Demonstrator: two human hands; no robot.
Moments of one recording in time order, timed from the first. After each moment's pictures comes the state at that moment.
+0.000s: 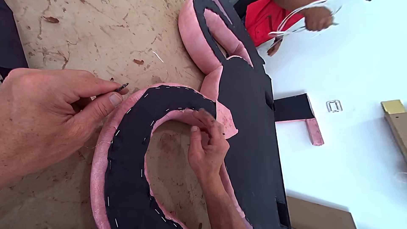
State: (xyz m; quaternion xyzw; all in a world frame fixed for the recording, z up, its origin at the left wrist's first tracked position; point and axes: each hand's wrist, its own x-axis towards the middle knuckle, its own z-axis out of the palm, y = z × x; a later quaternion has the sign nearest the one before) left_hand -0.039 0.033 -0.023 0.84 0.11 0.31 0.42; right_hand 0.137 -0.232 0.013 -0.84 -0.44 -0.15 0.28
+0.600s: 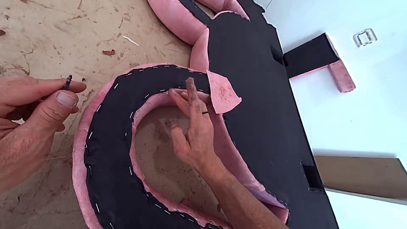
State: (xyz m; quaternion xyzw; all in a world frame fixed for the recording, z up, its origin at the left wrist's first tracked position) left_hand -0.037 0.023 -0.024 0.79 0.14 0.29 0.52; right_hand 0.122 -0.227 0.006 -0.84 -0.46 -0.09 0.27
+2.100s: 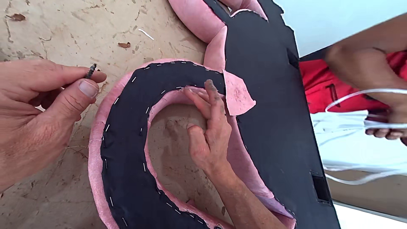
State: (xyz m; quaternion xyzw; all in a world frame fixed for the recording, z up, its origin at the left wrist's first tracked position) left_hand -0.037 0.025 -0.018 0.80 0.12 0.30 0.51; right_hand 0.116 -0.225 0.010 -0.84 -0.45 -0.08 0.31
